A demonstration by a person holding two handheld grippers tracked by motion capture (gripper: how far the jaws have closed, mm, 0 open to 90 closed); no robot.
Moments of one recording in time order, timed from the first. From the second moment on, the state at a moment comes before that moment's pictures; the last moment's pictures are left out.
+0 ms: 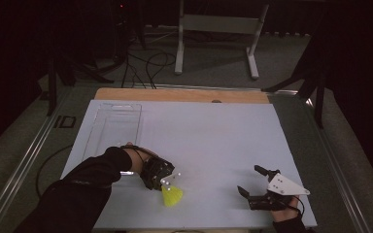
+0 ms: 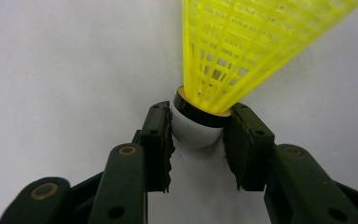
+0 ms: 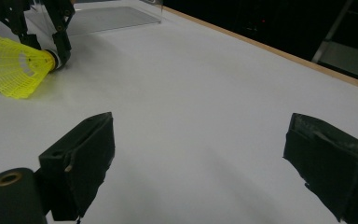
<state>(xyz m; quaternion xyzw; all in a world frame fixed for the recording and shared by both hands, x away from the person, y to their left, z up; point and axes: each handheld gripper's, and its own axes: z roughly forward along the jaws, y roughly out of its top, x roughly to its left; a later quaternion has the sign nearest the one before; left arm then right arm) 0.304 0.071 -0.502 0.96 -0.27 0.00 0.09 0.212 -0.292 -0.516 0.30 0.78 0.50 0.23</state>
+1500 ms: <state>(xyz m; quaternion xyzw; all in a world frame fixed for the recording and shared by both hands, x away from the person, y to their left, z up) 0.320 0.073 -0.466 0.99 0.07 -0.09 0.07 0.213 -0.292 -0.517 0.30 0.78 0.50 0.23</state>
